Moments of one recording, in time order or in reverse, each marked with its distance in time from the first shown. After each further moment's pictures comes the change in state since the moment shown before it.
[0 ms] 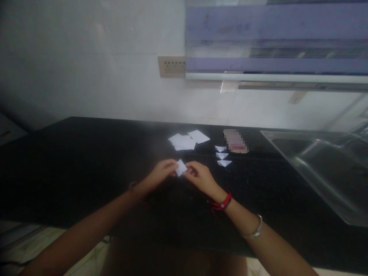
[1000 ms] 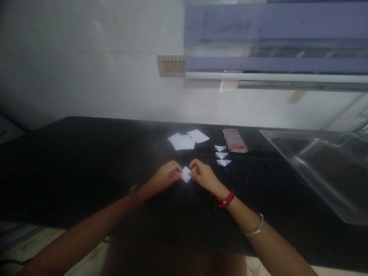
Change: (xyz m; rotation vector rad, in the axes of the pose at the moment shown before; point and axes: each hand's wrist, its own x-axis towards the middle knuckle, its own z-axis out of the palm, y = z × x) left_hand -0.004 -0.008 0.003 0.501 -0.064 0.296; right_hand 0.003 0.011 -0.005 0.085 -0.081 0.195
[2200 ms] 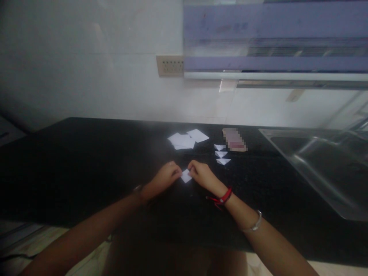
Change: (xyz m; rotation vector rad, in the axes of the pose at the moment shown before) left_hand 0.003 -0.004 0.007 0.362 -0.055 -0.045; right_hand 0.003 -0.001 -0.001 -0.318 -0.033 -0.099
